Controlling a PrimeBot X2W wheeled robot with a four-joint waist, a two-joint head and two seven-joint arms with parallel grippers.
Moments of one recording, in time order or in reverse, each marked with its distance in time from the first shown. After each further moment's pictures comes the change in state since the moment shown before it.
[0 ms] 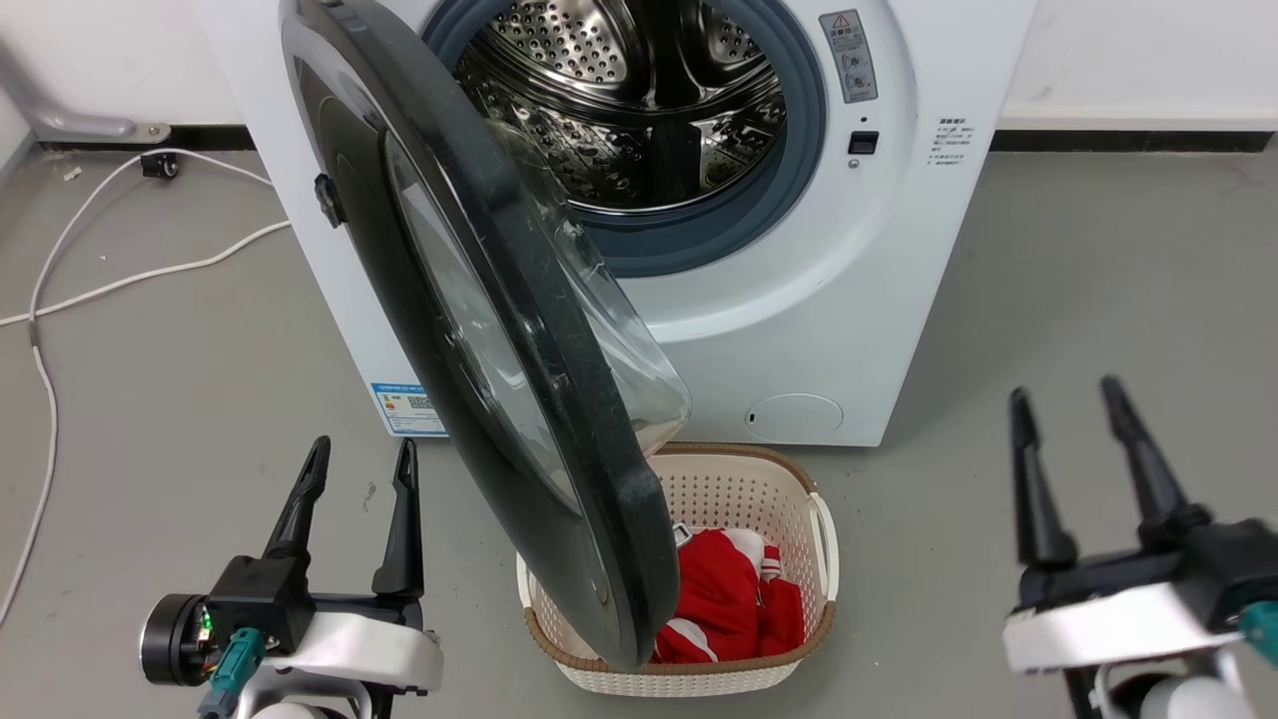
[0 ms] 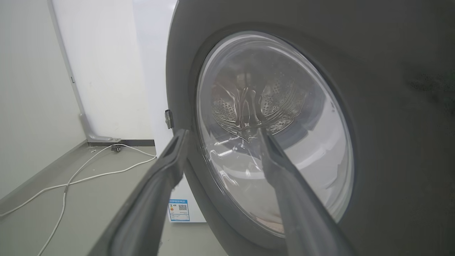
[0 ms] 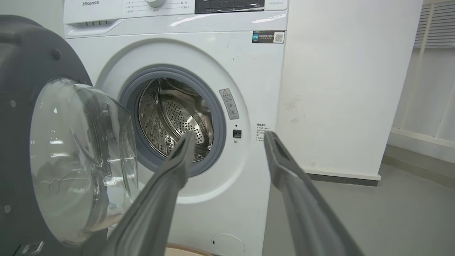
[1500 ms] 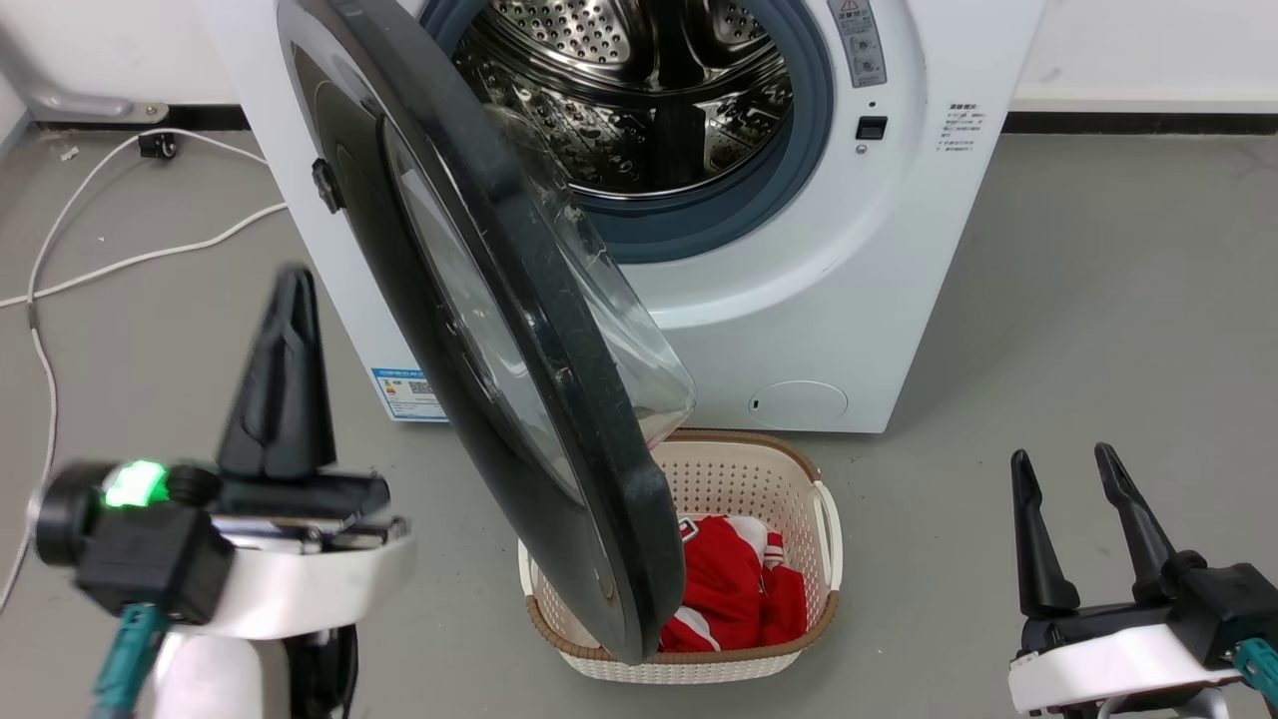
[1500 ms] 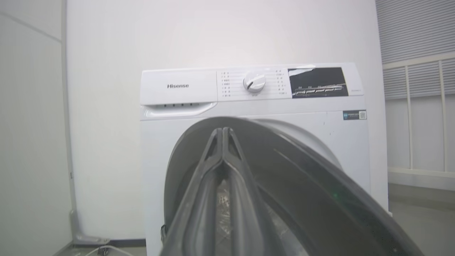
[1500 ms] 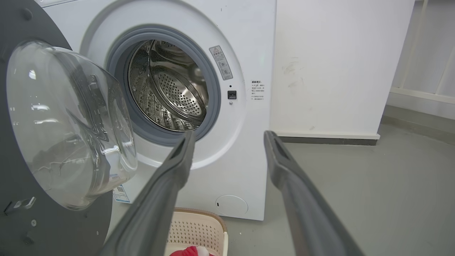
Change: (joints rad) left arm -0.086 0.000 0.002 -0.295 0.006 -0.008 0.000; right arm 0.077 0.002 -0.003 0.082 0.023 0.000 -0.021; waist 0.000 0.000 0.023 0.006
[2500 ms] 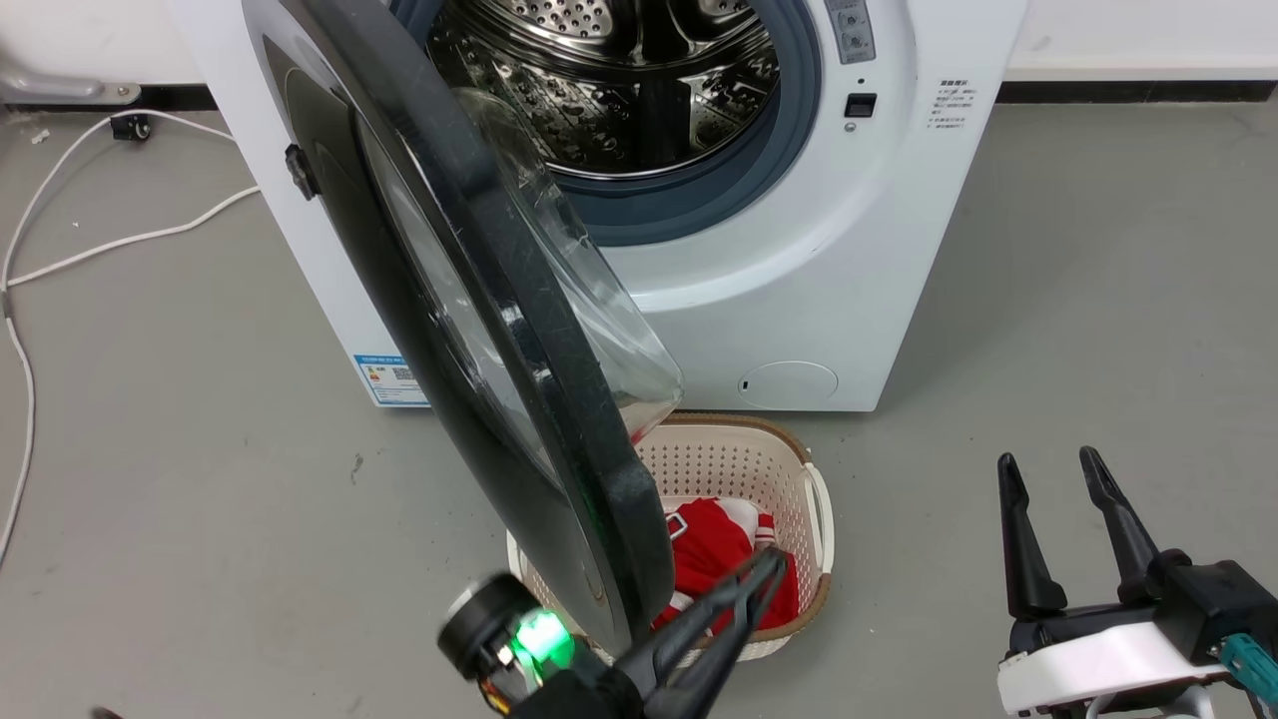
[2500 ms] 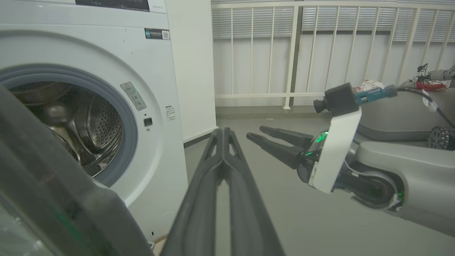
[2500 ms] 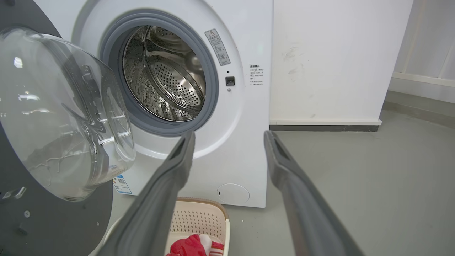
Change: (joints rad) left arm 0.083 0.184 -0.669 -0.130 -0.121 -0.008 0.114; right arm -0.013 0.000 0.013 0.030 0.018 0.000 -0.001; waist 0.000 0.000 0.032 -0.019
